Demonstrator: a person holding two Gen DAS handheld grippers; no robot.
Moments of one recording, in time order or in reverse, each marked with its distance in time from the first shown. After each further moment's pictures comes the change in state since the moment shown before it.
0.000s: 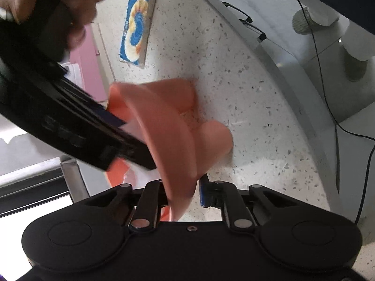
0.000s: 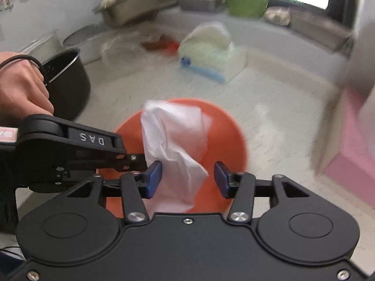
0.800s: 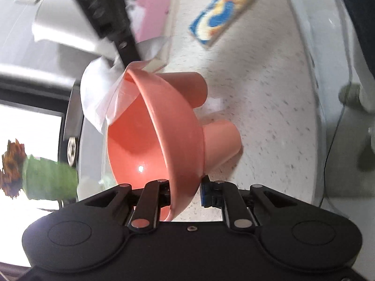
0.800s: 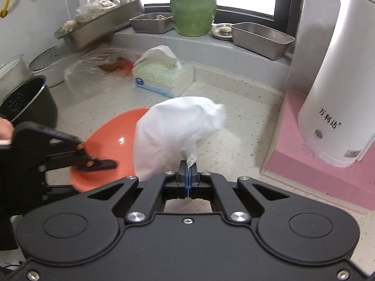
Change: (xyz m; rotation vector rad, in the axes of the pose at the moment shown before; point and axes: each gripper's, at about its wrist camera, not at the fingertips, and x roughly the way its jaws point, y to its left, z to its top) left arm 0.006 0.045 -0.009 -0.612 0.049 -0.016; right arm -0.065 -0.009 0.001 0.077 -0.122 -0.190
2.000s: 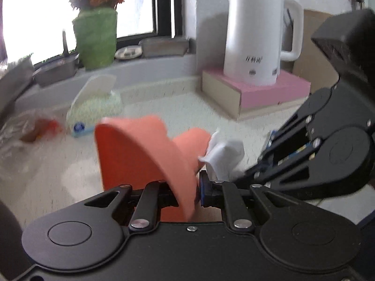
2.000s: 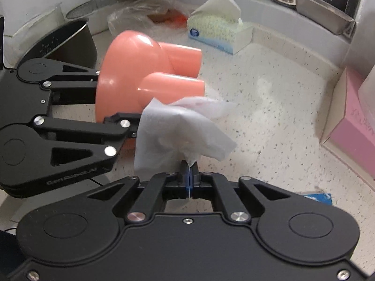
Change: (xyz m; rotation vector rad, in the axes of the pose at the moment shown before) left arm -0.036 0.040 -0.038 -1.188 -0.124 -0.098; right arm 0.035 0.050 -0.040 -0.149 0.175 0.133
